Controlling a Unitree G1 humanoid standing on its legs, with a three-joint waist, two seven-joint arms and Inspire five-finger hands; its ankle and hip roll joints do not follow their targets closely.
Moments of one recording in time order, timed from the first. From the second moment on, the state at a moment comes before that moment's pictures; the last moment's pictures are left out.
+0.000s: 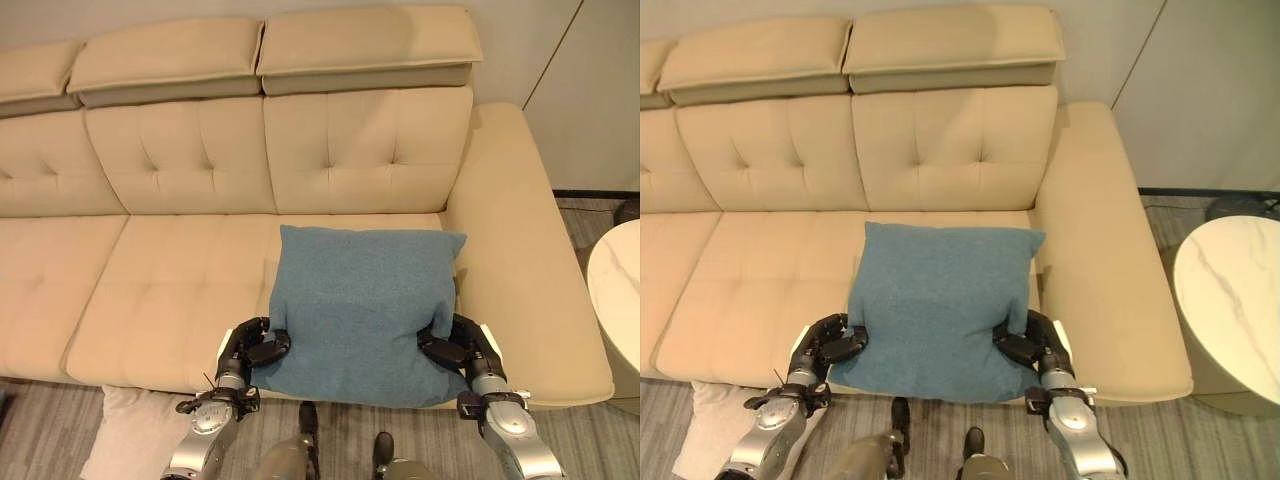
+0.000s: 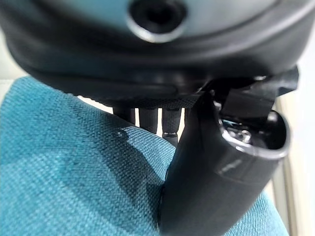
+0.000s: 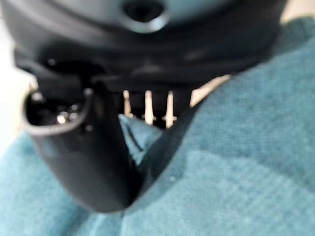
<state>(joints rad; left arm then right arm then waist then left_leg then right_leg) 0.05 0.33 -0.27 0.35 -0.47 -0.12 0.14 0.09 -0.41 0.12 0.25 0.25 -0.08 -0.14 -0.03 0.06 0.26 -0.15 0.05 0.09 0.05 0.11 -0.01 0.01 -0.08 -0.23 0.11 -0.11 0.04</state>
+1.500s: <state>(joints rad) 0.03 0.38 -0.25 0.30 -0.42 -0.12 0.14 0.08 -0.42 0.14 0.19 0.15 -0.08 -0.16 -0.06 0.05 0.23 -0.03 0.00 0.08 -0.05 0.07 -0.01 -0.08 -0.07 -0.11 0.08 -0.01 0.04</state>
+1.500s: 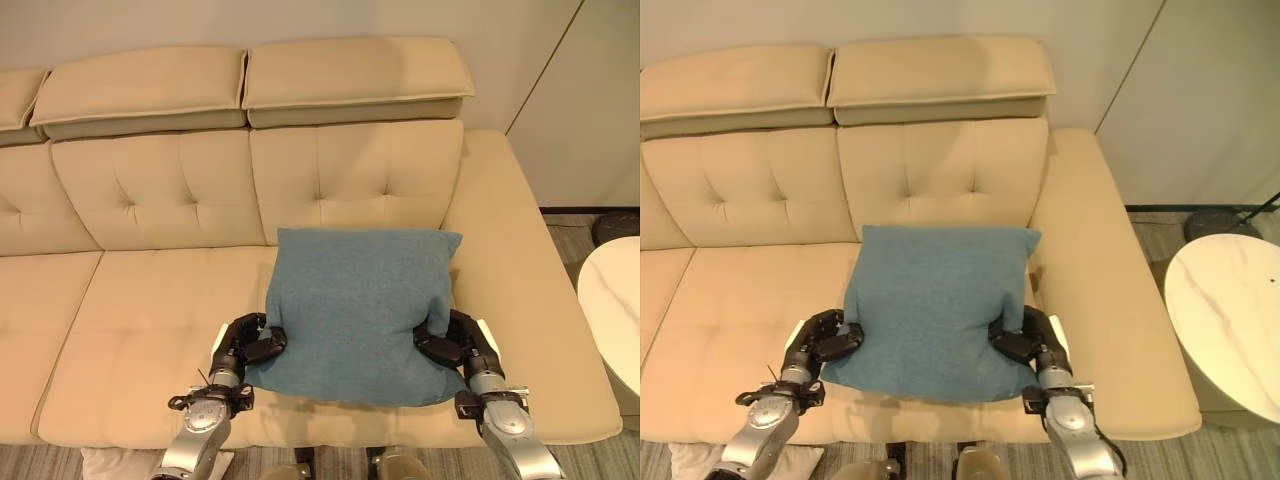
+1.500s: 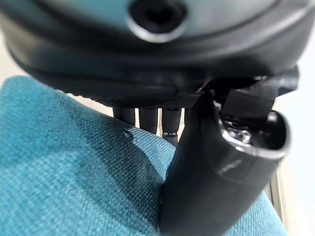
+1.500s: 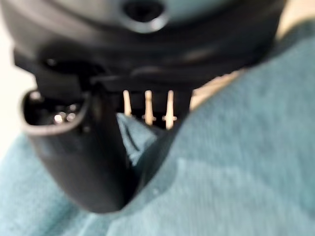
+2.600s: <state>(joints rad) -0.87 0.41 -0.39 0.57 -0.29 -0.17 0.67 -0.91 -0.54 0.40 0.62 -0.21 -0.06 -0.71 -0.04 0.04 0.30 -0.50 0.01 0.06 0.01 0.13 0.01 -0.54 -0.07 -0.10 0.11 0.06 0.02</state>
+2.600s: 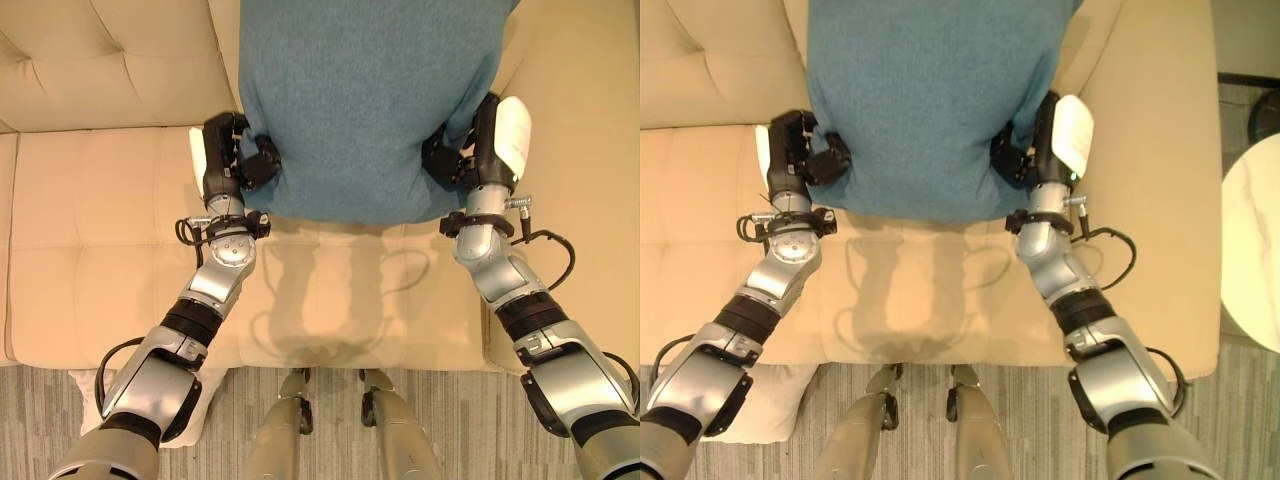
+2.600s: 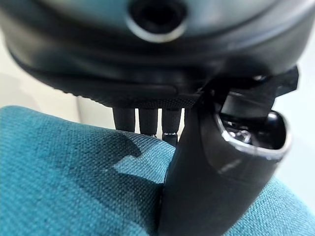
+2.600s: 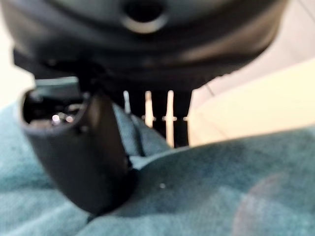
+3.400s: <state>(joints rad) -1.06 0.50 -0.53 0.78 -0.40 -0.15 0.44 -1.23 -0.55 0.53 0.95 0.13 0.03 -0.53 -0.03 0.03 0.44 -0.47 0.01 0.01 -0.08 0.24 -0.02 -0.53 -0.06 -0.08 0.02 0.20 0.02</state>
